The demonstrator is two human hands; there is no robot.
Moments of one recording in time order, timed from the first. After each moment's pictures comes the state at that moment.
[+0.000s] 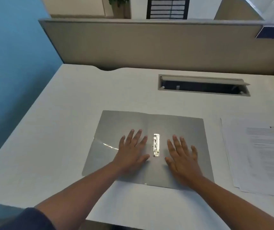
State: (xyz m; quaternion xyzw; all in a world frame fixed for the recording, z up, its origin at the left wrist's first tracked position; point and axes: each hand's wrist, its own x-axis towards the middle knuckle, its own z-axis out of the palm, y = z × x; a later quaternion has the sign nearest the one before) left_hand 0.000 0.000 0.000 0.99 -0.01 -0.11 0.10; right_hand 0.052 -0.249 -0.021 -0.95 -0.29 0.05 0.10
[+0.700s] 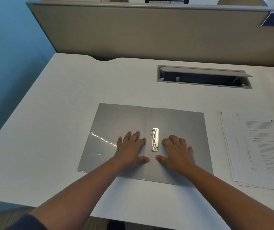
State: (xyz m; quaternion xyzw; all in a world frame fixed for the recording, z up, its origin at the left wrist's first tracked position) left_hand 0.007 -0.005 -0.025 0.97 0.05 -0.19 0.15; right_hand 0.067 -0.222 -0.012 -0.96 -0.21 0.18 0.06
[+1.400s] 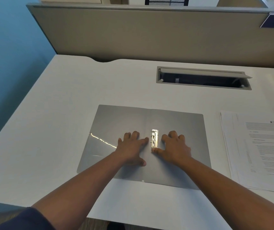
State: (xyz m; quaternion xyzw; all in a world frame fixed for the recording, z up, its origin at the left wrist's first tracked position) left_hand 0.025 -0.007 -0.003 0.97 0.02 -0.24 0.09; right_hand 0.087 -0.203 0.007 -0.96 -0.15 0.22 0.08
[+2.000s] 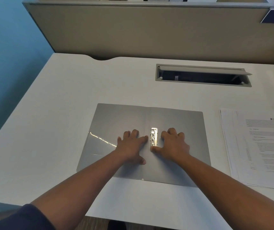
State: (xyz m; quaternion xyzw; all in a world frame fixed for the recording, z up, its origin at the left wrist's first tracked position) left_hand 0.025 -0.011 -0.001 0.97 0.03 -0.24 0.09; right_hand 0.087 -0.195 0.018 -0.96 -0.12 0.23 0.09
